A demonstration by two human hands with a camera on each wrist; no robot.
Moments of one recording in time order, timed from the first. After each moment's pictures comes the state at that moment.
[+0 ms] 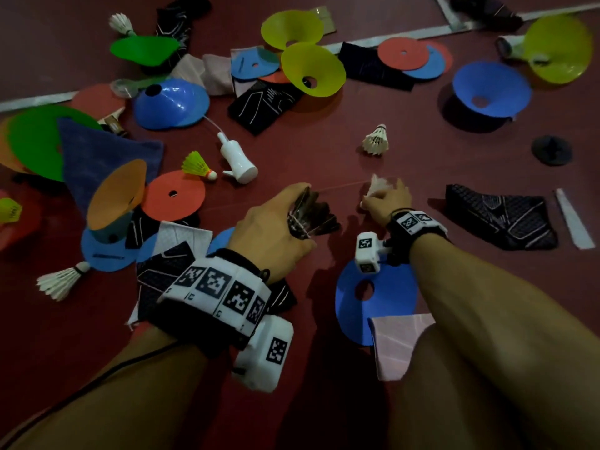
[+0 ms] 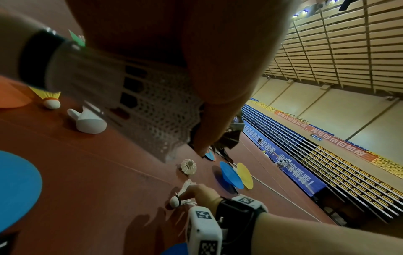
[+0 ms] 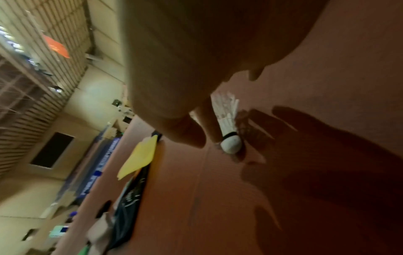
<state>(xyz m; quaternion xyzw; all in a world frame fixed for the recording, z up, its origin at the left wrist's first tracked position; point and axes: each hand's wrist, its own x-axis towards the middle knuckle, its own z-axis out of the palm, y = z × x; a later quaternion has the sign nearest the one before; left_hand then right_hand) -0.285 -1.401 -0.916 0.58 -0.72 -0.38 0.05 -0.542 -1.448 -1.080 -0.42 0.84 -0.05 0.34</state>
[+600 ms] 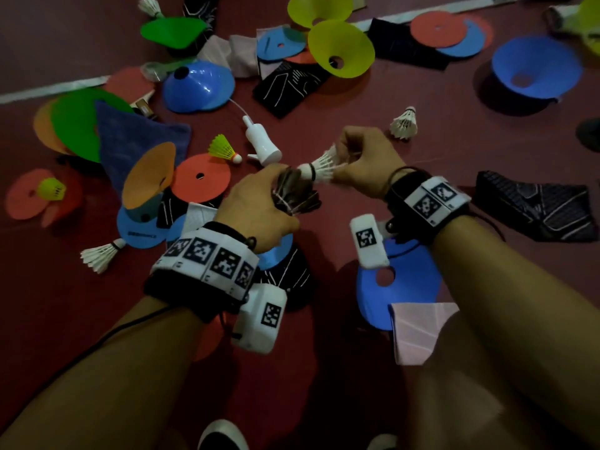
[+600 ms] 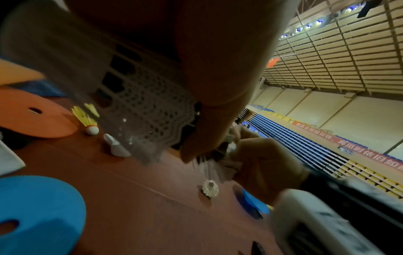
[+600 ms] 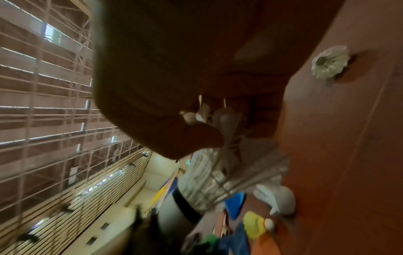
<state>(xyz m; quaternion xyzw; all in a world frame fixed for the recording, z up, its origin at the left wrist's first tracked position) -0.250 -1.411 -0.899 0.62 -0.67 -0.40 0.07 -0.457 -1.451 -0.956 -0.59 0.61 -0.33 0.41</state>
